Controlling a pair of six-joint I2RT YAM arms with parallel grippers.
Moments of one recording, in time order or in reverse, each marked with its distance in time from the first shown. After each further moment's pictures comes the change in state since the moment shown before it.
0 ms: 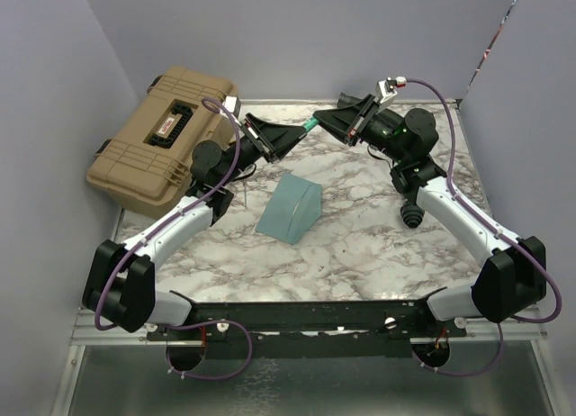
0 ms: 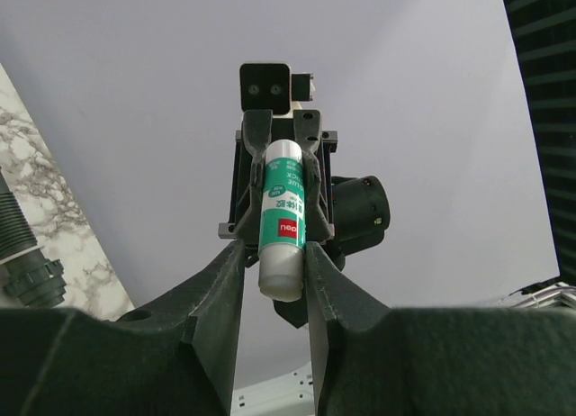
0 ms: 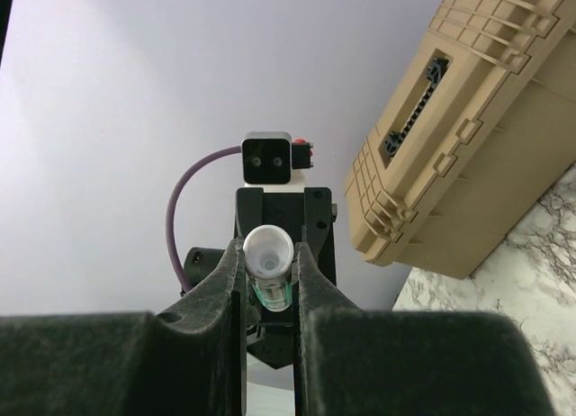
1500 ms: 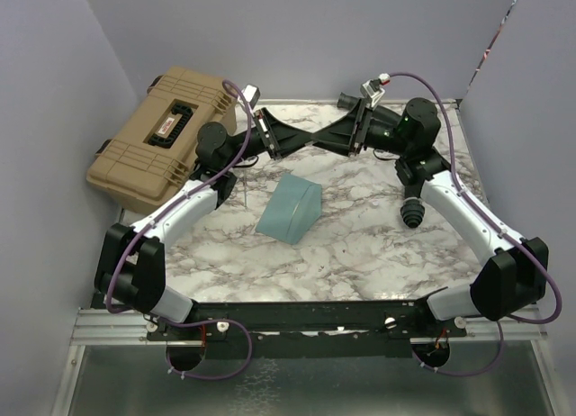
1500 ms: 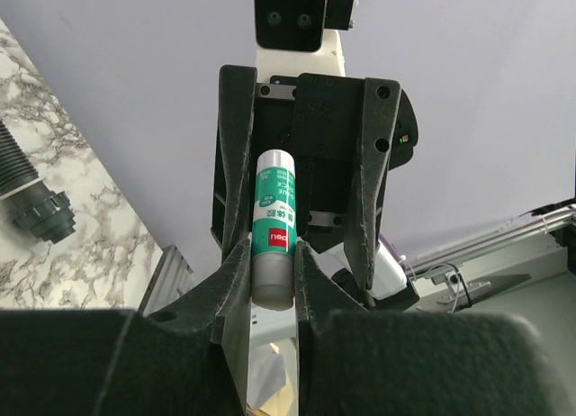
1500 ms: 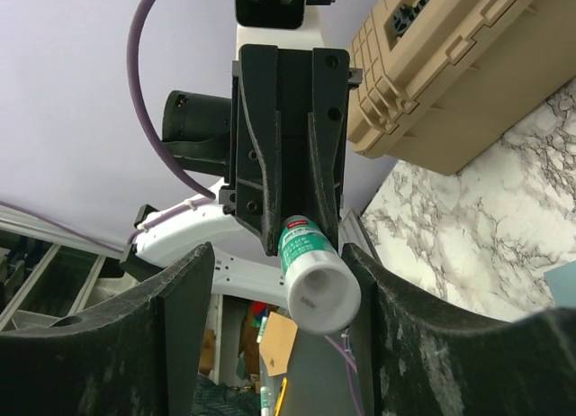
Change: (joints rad) left arm 0.034 0.117 0.131 -0.049 0.283 0.020; right arm -0.037 0.010 0.072 -0.202 -0.356 -0.161
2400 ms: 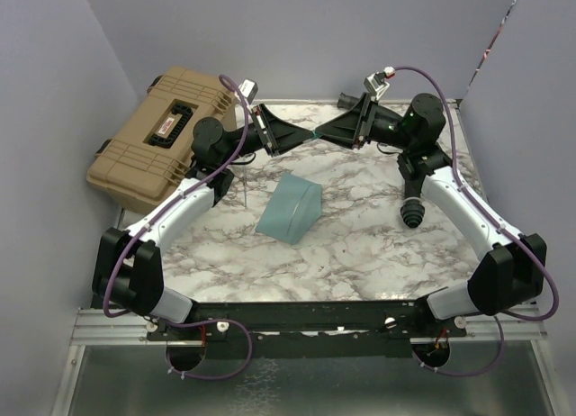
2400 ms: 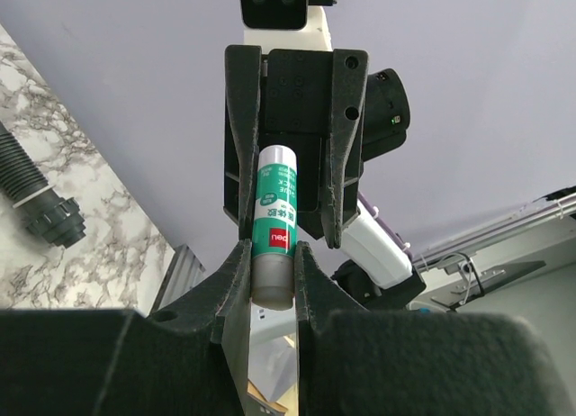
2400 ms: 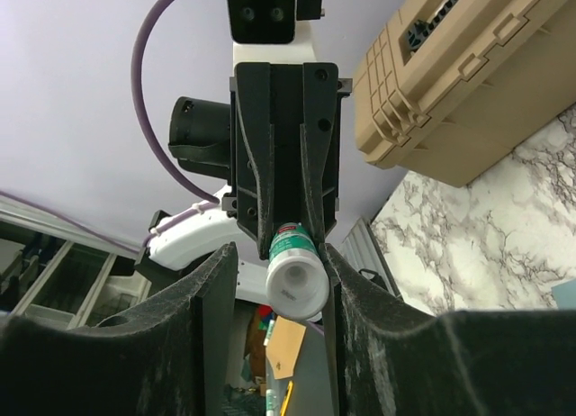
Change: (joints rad) left arm 0.012 -0.019 0.042 -0.064 0.032 0.054; right arm -0.028 0.027 0.031 0.059 -0.039 0.066
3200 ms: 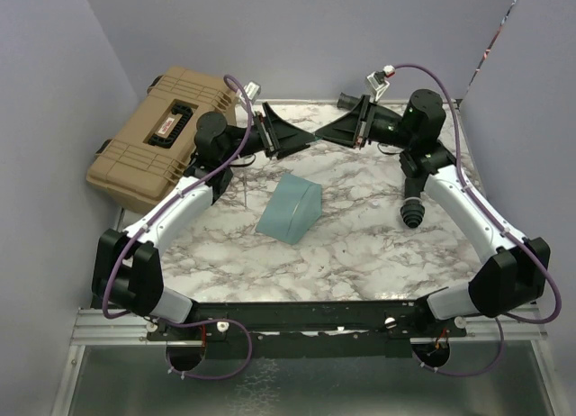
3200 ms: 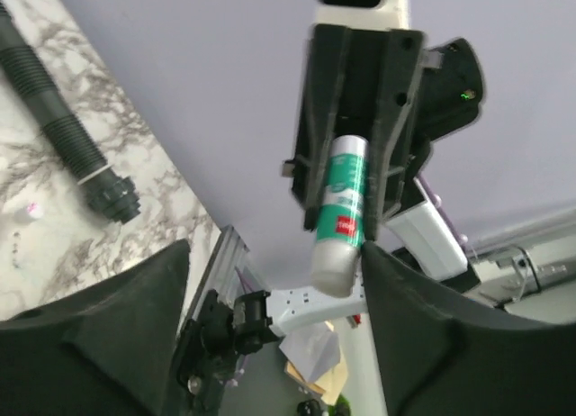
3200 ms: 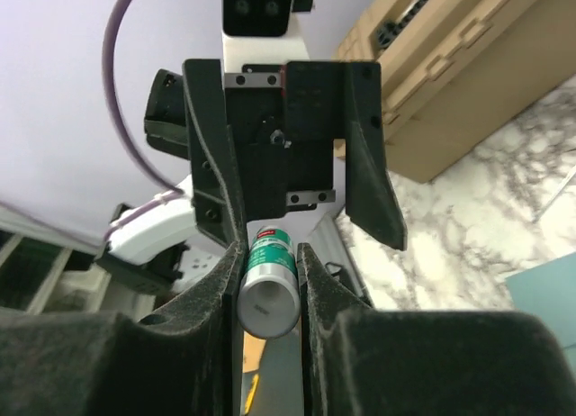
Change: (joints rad) left arm 0.005 0.003 0.037 -0.122 0.046 0.120; right arm -0.005 0.008 0.037 -0.099 -0.012 -0.116
